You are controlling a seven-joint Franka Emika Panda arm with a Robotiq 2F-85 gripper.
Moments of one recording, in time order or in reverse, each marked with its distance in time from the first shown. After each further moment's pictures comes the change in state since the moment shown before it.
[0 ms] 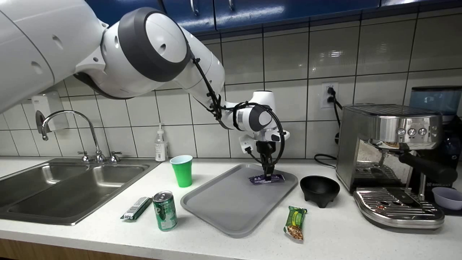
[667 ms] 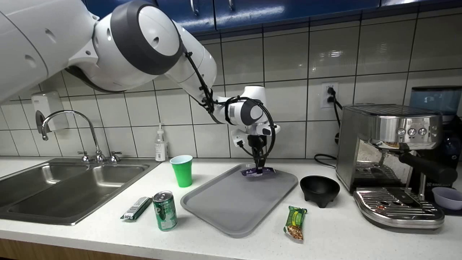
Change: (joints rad) arm 0.042 -0.044 0.015 -0.025 0.000 0.004 -0.003
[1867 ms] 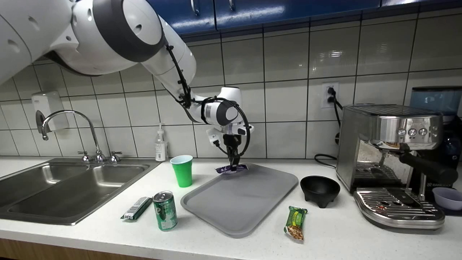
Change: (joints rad) arm 0.082 -0.100 0.089 -0.166 0.000 0.083 -0.042
